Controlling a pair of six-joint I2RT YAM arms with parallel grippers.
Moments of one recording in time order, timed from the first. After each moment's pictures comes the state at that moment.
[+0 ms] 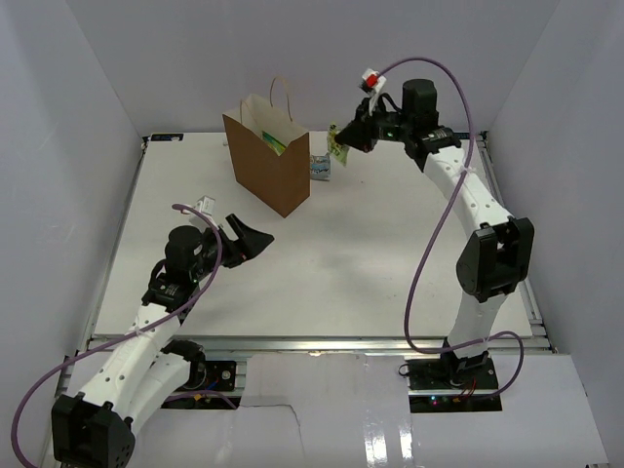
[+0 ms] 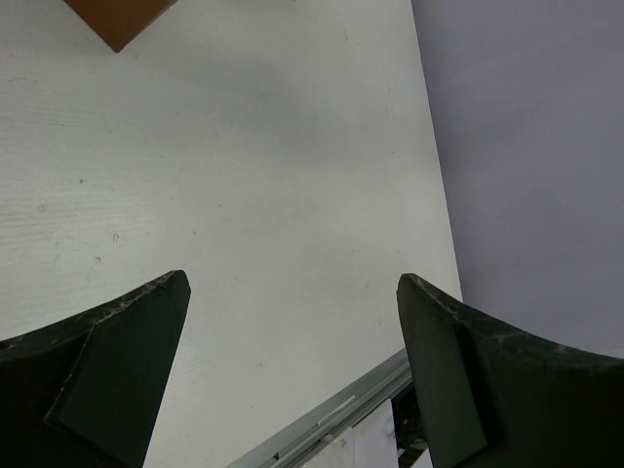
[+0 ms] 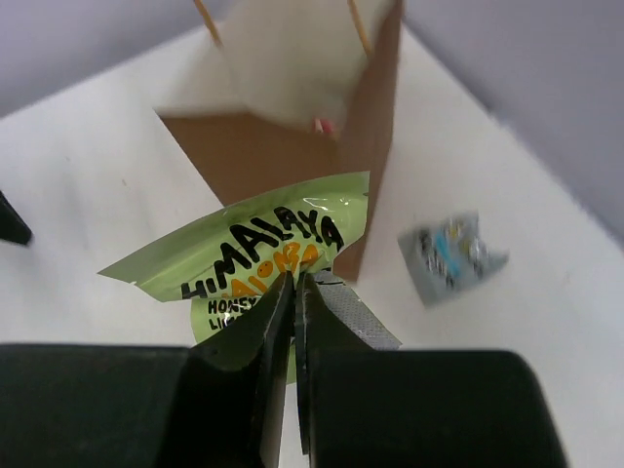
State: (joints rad) left arm -0.29 0.78 0.53 -0.05 0.33 -0.78; right arm 0.28 1.86 1.76 -0.28 -0.86 -0.16
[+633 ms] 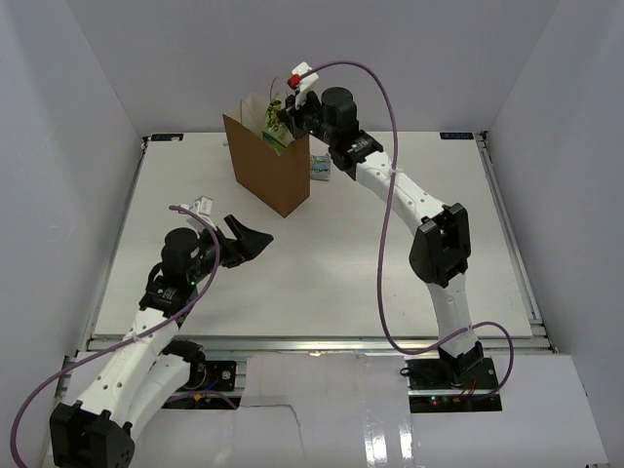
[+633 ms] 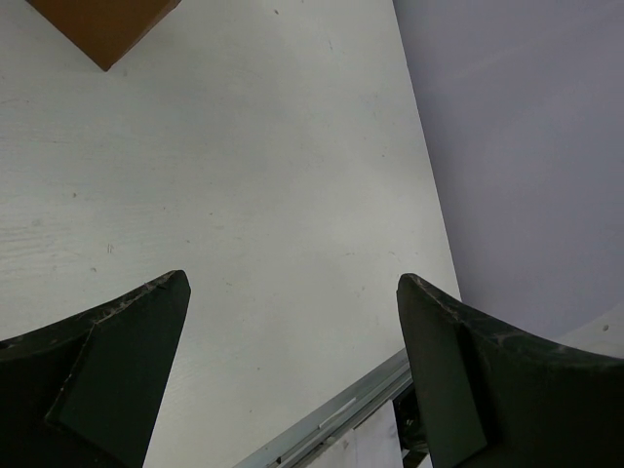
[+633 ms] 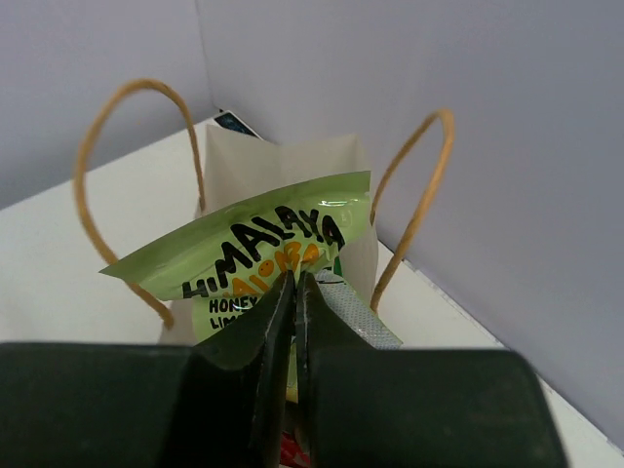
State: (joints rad) left arm -0.29 0.74 0.53 -0.05 0.34 -0.76; right arm 0.63 2.15 2.12 0.03 -0.25 -0.09
